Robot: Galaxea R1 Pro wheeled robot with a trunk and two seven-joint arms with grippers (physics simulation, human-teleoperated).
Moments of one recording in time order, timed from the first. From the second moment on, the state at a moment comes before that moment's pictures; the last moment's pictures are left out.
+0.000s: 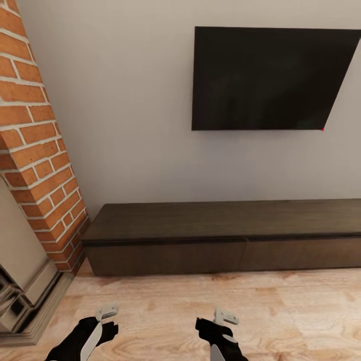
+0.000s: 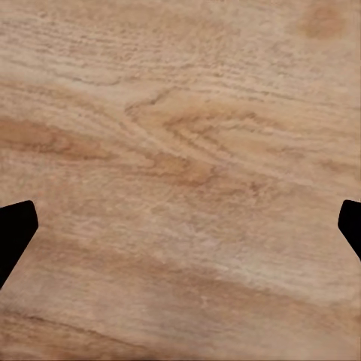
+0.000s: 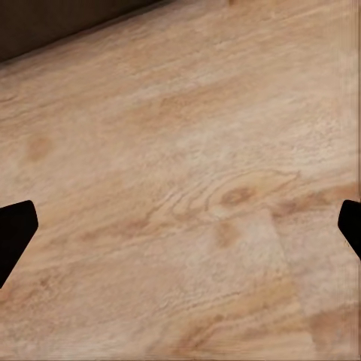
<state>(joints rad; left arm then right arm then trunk) -0.46 0.06 0.04 -0.50 0.23 0.49 0.18 -0.26 0.15 0.30 -0.83 -0.49 0.22 -0.41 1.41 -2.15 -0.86</state>
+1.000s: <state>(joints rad) -0.46 0.06 0.03 -0.32 0.22 0.30 0.18 -0.25 0.14 0.33 -0.81 -0.49 0.20 -0.41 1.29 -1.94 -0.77</state>
